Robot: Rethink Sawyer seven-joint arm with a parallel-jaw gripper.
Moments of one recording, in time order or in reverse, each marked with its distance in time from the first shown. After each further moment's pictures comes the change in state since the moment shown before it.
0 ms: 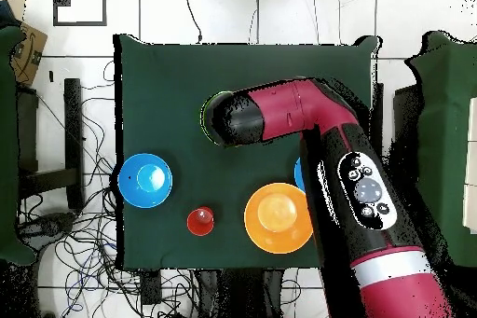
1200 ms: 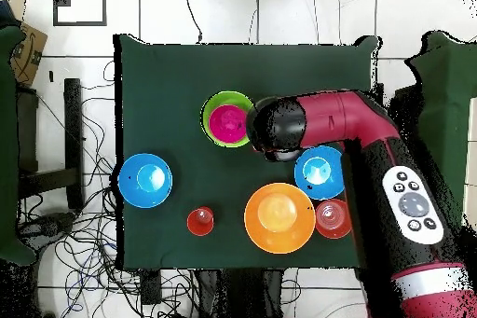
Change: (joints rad) arm -0.119 0.008 0.013 0.018 -0.025 0.263 -0.021
